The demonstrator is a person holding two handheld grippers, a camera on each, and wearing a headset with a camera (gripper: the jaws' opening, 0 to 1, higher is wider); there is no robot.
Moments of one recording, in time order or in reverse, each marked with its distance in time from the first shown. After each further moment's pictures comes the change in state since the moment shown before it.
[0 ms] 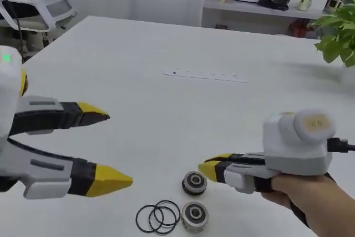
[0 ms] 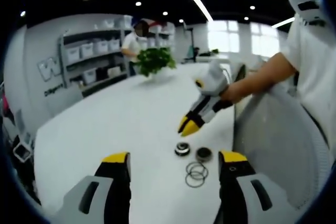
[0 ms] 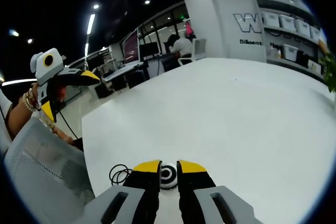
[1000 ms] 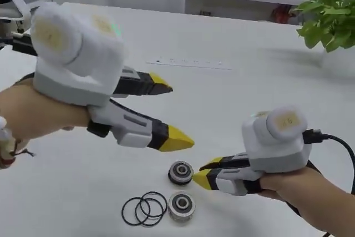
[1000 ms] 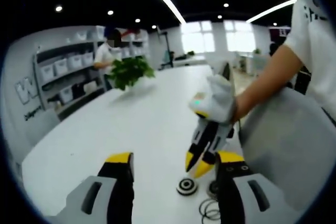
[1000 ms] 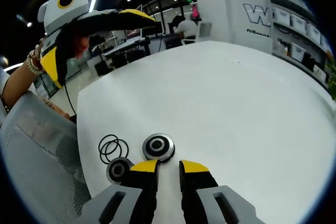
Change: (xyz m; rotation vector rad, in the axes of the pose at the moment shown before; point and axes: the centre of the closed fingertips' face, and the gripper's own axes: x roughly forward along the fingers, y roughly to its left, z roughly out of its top) left arm 0.106 -0.006 0.032 0.125 -0.041 -0.177; right arm 0.002 -0.005 -0.044 -0.082 0.175 -0.002
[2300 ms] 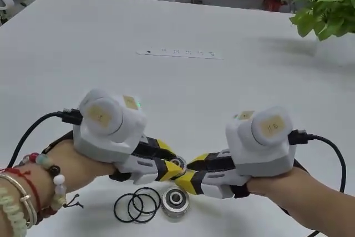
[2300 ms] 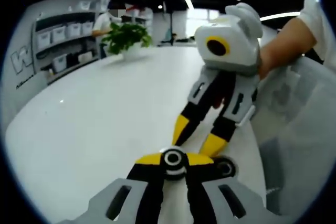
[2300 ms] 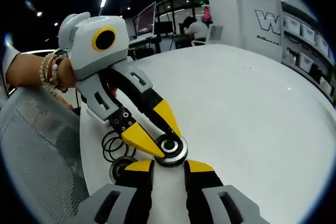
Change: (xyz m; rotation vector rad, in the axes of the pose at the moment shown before) left arm 0.057 -0.018 -0.098 -0.141 0.139 -0.047; right arm 0.012 0.014 -0.002 -0.085 -0.003 0.035
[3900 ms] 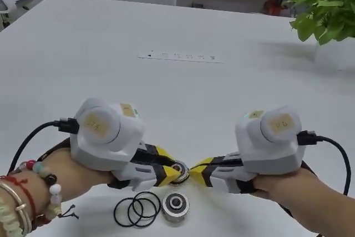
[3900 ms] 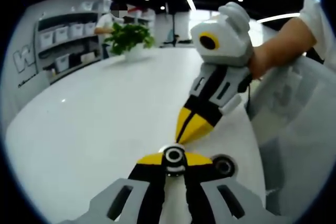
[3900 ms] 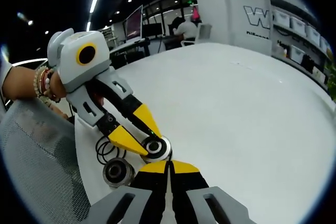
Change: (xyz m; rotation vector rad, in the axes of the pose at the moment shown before) left arm -0.002 0.000 -0.001 -0.009 -0.008 0.017; right arm -0.011 -0.020 0.004 0.114 -0.028 -0.045
